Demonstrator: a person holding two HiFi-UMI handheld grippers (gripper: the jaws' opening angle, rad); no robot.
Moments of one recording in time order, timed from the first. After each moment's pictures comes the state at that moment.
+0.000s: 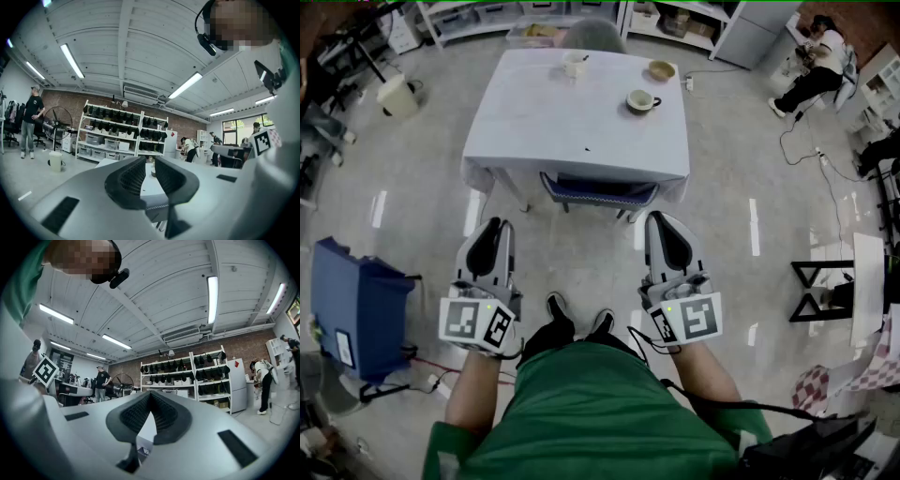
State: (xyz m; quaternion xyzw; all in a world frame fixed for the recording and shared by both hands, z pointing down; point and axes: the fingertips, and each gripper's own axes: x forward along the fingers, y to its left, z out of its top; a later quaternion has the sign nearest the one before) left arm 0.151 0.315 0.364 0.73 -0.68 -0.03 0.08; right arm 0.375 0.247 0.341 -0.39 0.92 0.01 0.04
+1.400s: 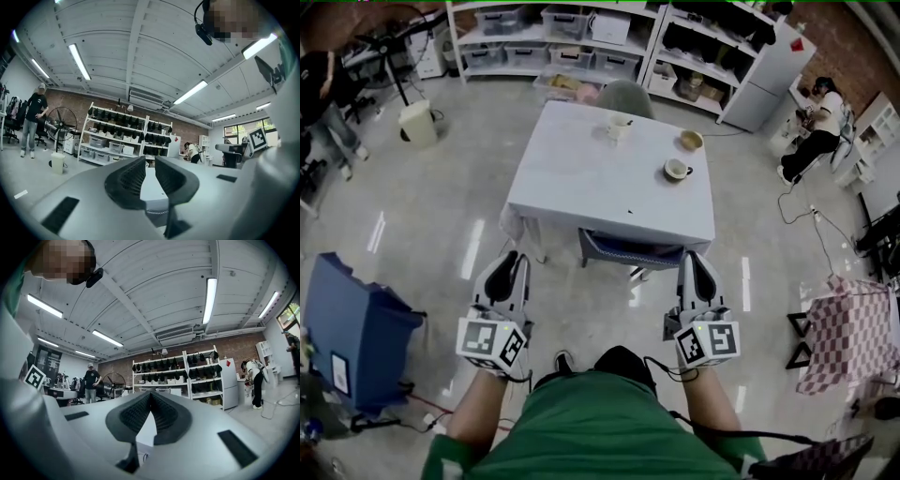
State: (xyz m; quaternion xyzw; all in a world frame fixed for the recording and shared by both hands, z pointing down) left arm -0.023 0.336 0.380 0.73 -0.68 -0.06 0.07; right arm 0.262 0.243 0.336 -0.45 0.89 0.00 0.03
